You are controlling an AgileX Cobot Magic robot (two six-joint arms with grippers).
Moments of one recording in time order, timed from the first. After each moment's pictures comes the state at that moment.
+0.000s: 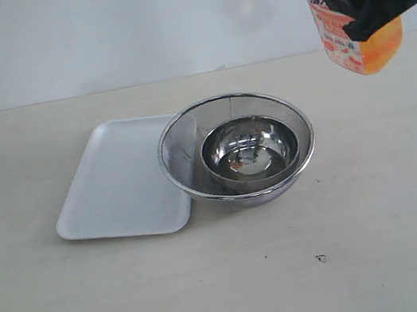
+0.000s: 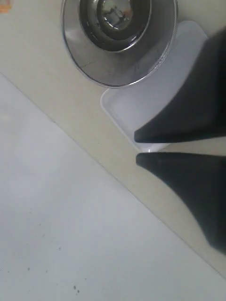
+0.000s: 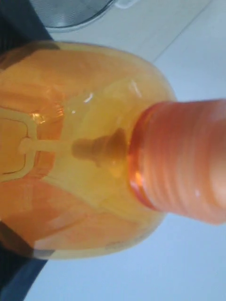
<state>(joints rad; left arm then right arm) -0.66 1.57 -1.93 0.35 1.19 0.20 0.09 1.47 -0.94 -1.03 -0.33 0.38</state>
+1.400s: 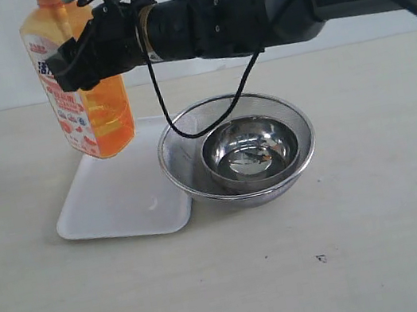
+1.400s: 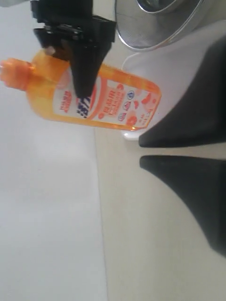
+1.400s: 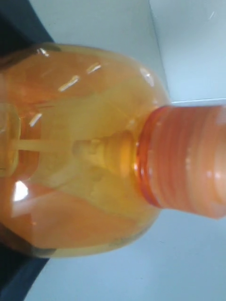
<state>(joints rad) -0.60 0.69 -0.56 1.11 0.59 -1.20 0.66 2.12 -1.67 -1.15 -0.33 1.02</state>
